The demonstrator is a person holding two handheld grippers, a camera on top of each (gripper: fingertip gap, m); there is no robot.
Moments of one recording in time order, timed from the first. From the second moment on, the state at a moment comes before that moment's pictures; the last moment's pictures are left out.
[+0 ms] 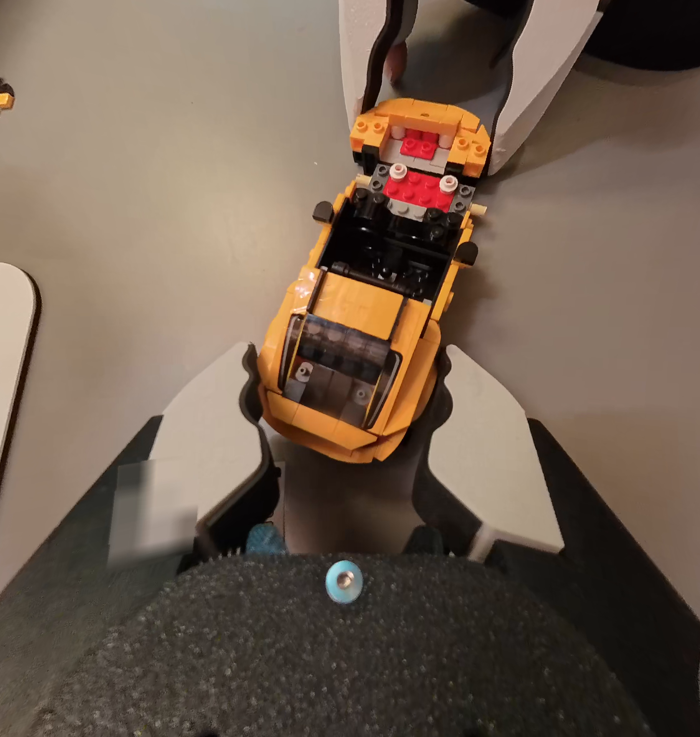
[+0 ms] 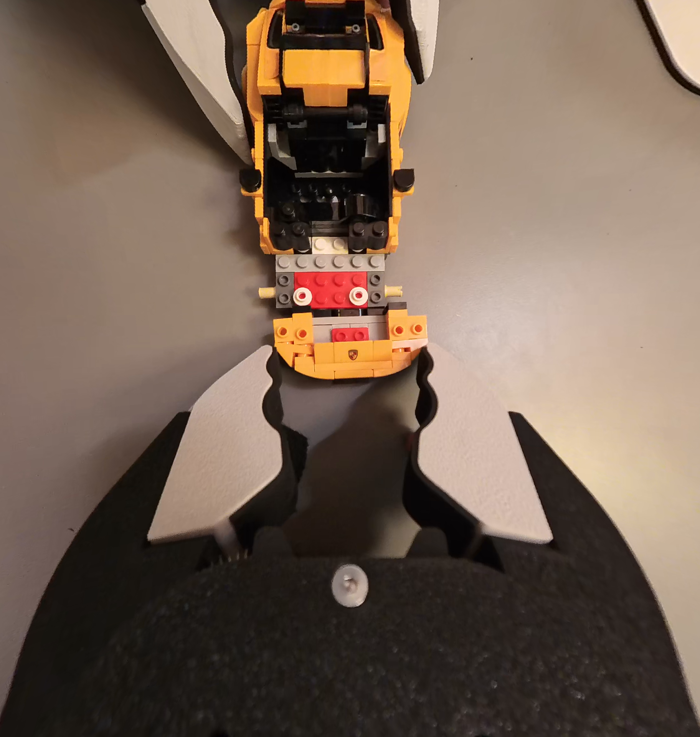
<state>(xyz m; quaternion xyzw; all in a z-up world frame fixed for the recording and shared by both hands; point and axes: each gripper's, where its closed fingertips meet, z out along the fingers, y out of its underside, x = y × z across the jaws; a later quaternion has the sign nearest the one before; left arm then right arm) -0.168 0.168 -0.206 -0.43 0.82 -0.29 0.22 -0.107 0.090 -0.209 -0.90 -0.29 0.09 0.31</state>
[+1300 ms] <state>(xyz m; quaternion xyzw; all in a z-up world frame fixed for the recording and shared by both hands) -0.135 0.090 -0.193 -0.32 0.90 -0.22 0.19 -0.104 0.084 -0.210 -0.89 -0.33 0.11 0.28</state>
